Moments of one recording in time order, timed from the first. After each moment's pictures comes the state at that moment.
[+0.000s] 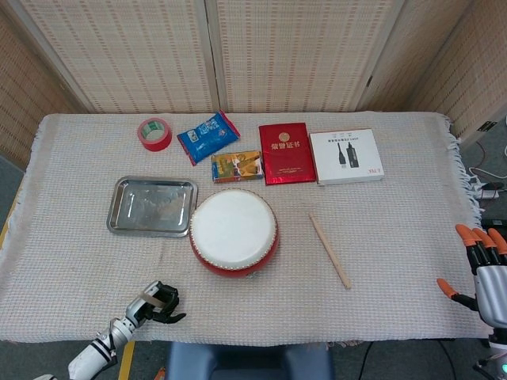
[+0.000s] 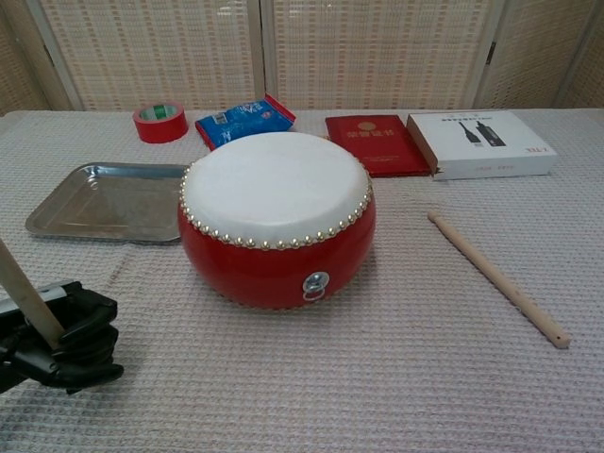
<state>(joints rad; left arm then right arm) -0.45 -1.52 0.17 -1.39 1.61 1.09 -1.27 0.00 -1.11 0.07 -1.58 -1.57 1.61 0.05</state>
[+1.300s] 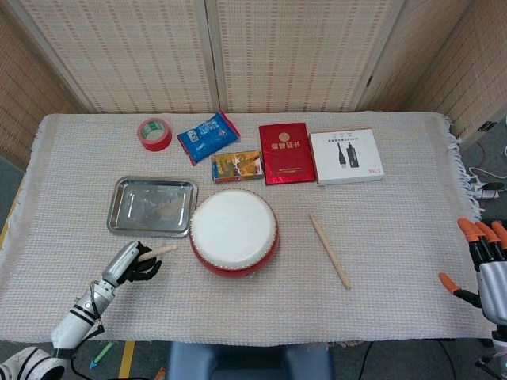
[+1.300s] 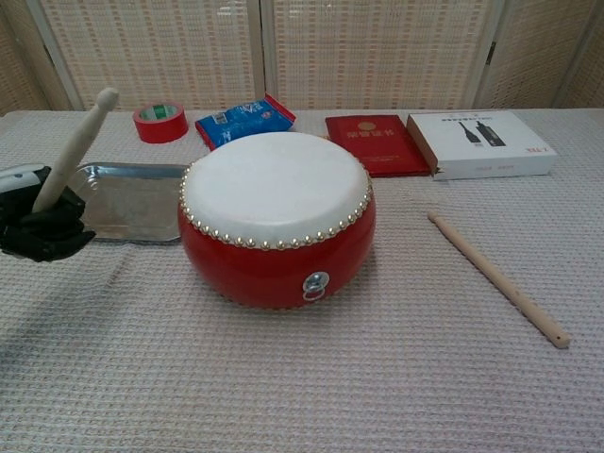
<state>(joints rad) -0.51 -1.36 -0.01 -1.46 1.50 1.10 -0.74 0.01 -1.09 0.08 -1.59 -1.60 1.64 0.04</state>
